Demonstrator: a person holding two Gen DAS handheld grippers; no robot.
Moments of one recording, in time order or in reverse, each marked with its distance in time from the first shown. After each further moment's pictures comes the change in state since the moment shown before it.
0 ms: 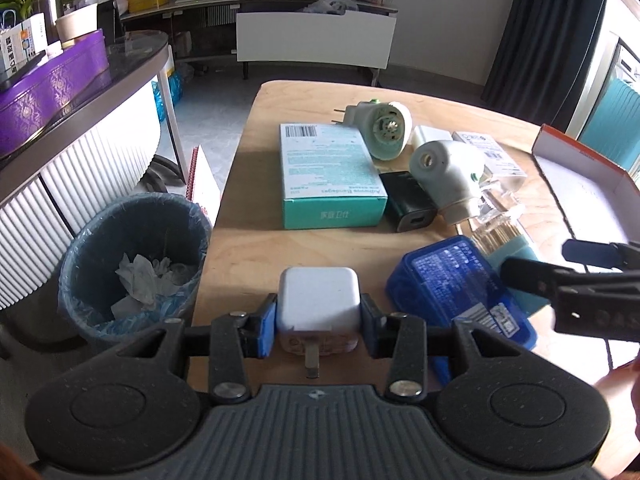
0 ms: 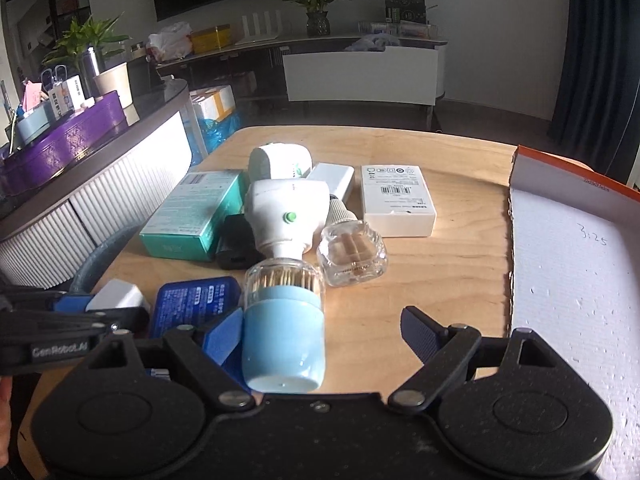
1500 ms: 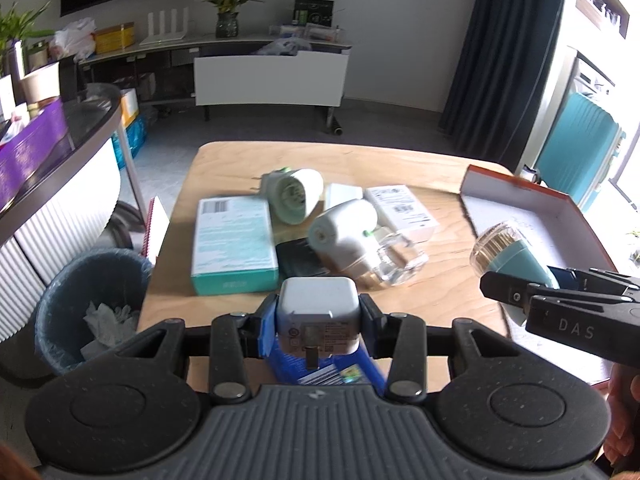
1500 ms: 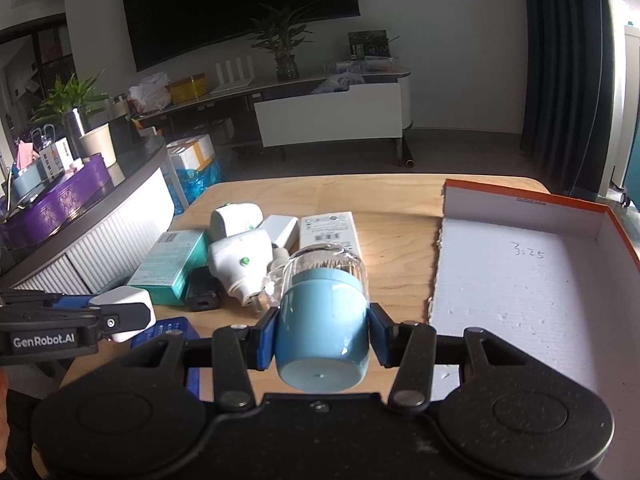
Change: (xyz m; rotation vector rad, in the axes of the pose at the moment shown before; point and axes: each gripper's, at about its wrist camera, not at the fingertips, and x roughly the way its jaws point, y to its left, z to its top) left arm -0.033 -0.059 0.022 0.054 -0.099 -0.082; right arm -0.056 -0.050 0.000 0.094 -0.129 -0.025
